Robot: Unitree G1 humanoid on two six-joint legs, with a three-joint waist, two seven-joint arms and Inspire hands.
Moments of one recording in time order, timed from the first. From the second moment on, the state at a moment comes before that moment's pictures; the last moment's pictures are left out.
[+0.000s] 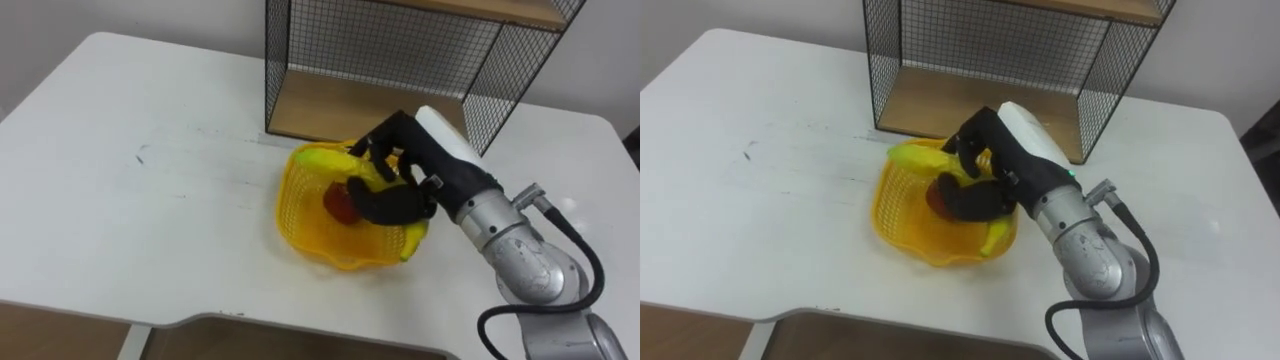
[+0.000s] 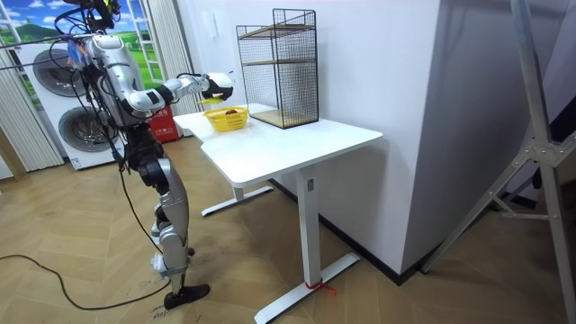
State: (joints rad) left arm 0.26 0.25 -0.02 1.00 0.31 0.15 -0.13; right arm 0.00 -0.32 0.18 -0.37 -0.48 0.20 0.31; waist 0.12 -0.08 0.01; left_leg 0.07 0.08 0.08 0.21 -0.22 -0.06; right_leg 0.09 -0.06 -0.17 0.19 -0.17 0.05
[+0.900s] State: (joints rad) left arm 0.25 0.25 -0.05 1.00 0.31 0.15 -0.13; right arm 0.02 -0.32 0.21 -0.36 -0.46 0.20 0.31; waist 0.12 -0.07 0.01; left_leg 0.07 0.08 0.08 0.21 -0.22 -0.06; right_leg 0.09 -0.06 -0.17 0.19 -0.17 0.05
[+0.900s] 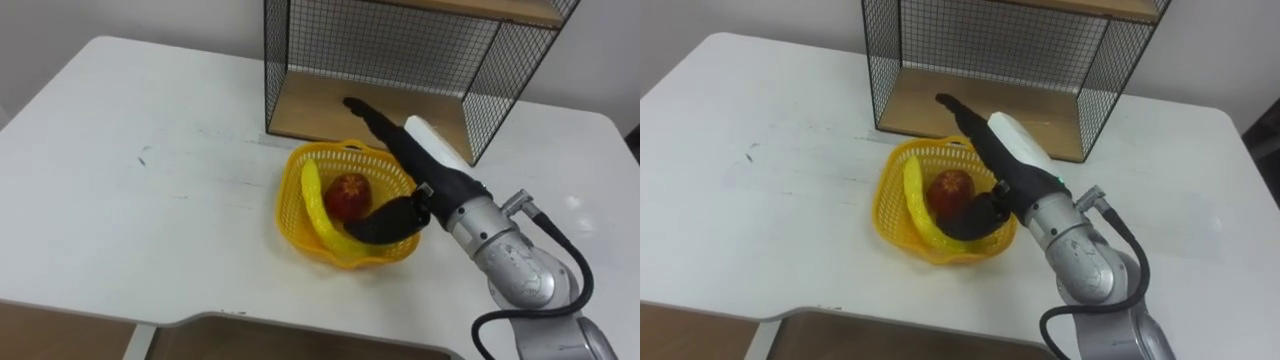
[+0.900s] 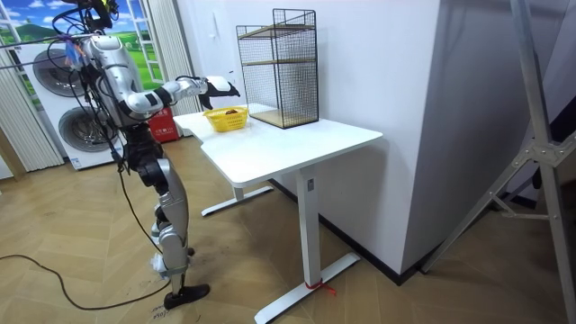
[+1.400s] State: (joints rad) left arm 0.26 0.23 -0.03 1.07 0.18 0.15 -0.09; right arm 0.03 -0.32 0.17 -0.31 -0.33 0.19 0.20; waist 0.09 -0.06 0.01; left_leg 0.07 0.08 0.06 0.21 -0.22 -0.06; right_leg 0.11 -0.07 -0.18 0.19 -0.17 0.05
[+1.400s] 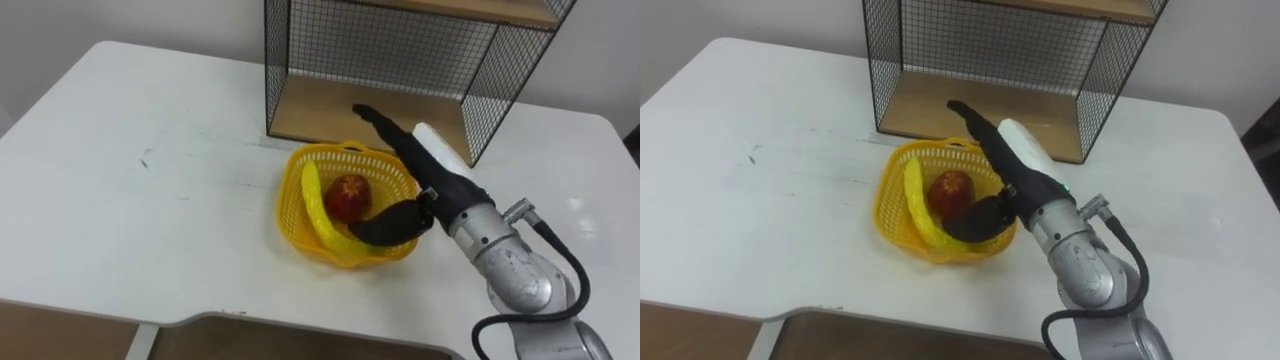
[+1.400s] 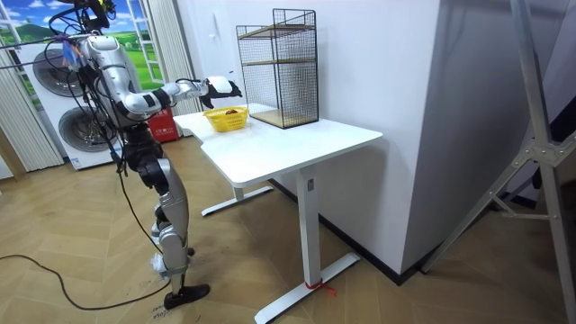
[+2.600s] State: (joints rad) left arm 0.31 0.22 0.48 0.32 -0.42 -0.03 0.76; right arm 0.27 -0.33 -0.16 -0.21 -0.04 0.07 -0.33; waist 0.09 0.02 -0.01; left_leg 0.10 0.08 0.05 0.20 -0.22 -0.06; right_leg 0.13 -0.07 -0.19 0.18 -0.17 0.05
